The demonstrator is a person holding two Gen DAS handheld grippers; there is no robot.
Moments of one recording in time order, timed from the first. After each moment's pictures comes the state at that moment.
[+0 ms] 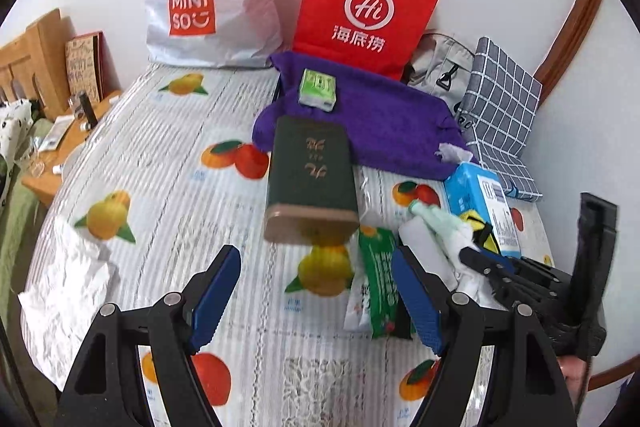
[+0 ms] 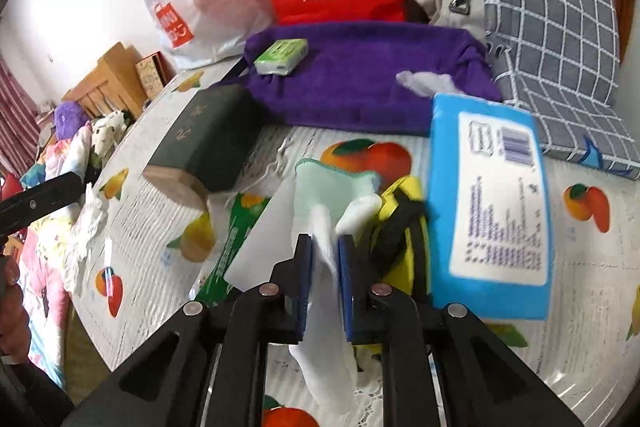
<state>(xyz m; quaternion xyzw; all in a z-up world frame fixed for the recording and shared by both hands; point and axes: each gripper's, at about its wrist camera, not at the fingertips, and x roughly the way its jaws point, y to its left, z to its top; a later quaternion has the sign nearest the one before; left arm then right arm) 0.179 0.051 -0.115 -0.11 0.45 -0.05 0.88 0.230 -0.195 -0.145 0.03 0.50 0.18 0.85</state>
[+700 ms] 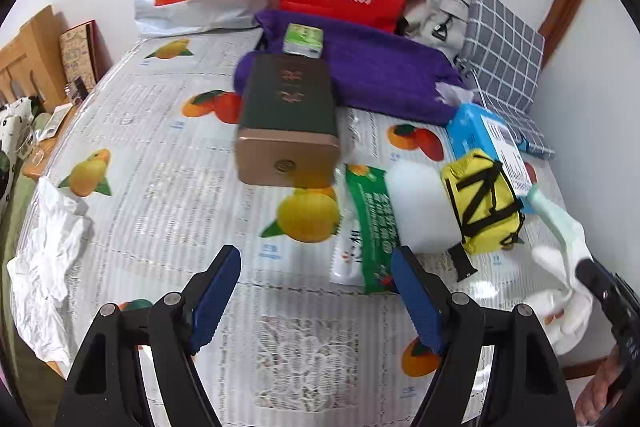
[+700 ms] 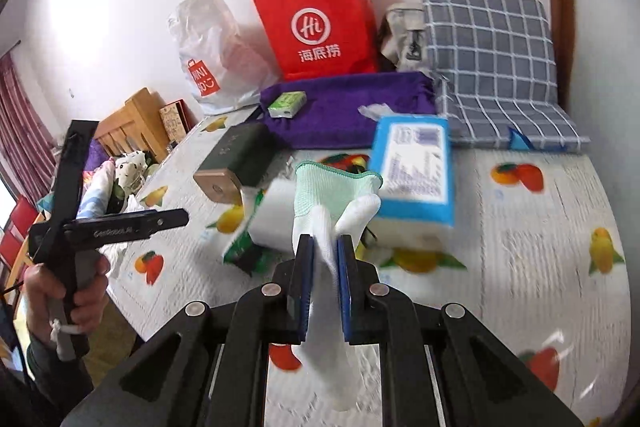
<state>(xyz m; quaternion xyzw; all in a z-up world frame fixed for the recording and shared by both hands) 0.160 0.007 -0.152 -0.07 0.49 -0.05 0.87 0.118 -0.269 -0.093 0.08 0.41 0.18 0.89</state>
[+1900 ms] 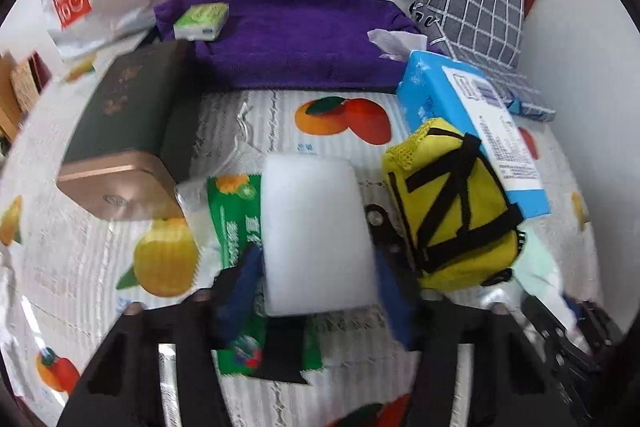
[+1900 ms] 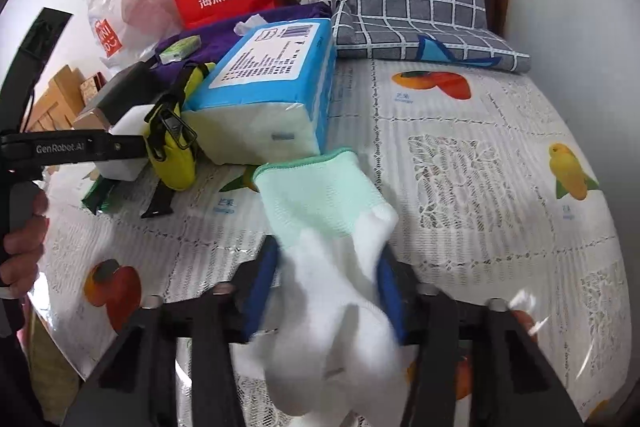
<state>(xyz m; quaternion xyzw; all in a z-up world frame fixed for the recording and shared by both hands) 0.214 -0.088 -0.191 -0.03 0.51 -0.09 0.85 0.128 -0.322 -0.194 0.04 0.46 0.05 0.88</state>
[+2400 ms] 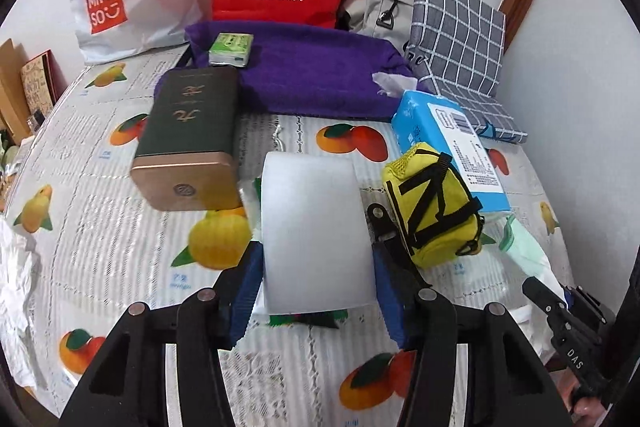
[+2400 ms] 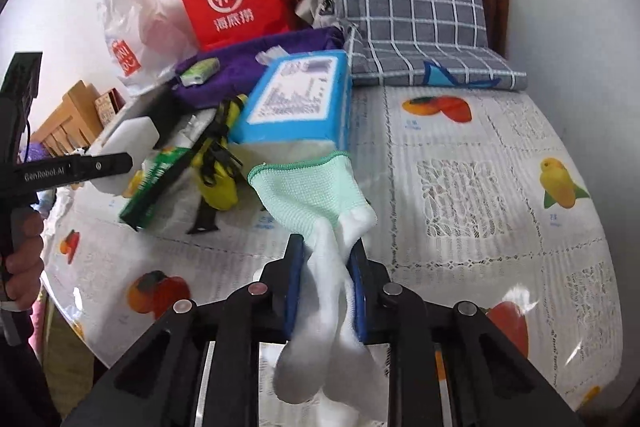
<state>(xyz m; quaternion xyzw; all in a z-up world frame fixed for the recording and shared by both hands) 0.172 -0.046 -0.151 -0.05 0.47 -0.10 0.87 0.112 -0.315 -0.155 0.06 0.44 0.07 0.89</state>
